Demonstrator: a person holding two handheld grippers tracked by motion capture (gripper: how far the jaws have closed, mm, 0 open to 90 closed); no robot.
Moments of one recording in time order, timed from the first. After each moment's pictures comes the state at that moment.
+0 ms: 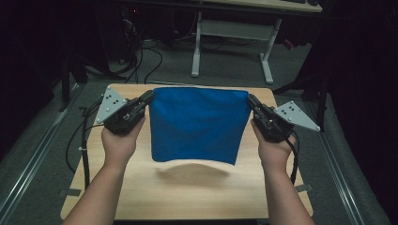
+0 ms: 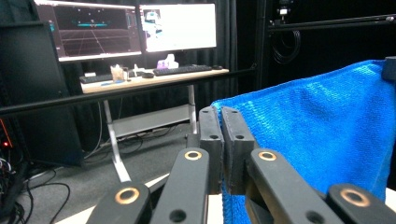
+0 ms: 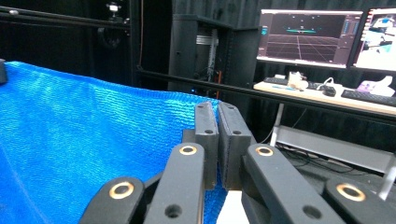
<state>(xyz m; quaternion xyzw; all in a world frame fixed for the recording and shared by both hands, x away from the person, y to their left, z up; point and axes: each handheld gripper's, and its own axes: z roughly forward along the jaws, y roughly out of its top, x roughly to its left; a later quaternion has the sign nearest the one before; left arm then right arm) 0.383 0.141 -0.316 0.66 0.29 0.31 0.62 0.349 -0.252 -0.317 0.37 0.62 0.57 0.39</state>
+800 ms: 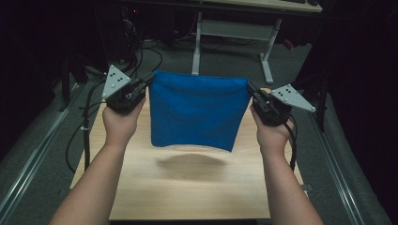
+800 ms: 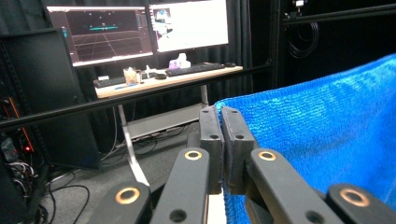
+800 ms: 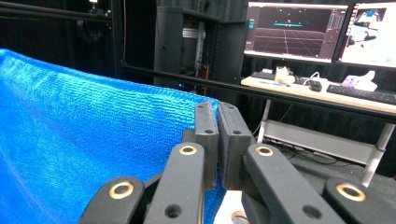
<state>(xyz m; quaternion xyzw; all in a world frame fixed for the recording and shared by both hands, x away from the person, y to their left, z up) 0.432 0.138 -0.298 0.67 0.30 0.33 0.59 0.384 -0.251 -0.303 0.39 0.62 0.55 0.40</state>
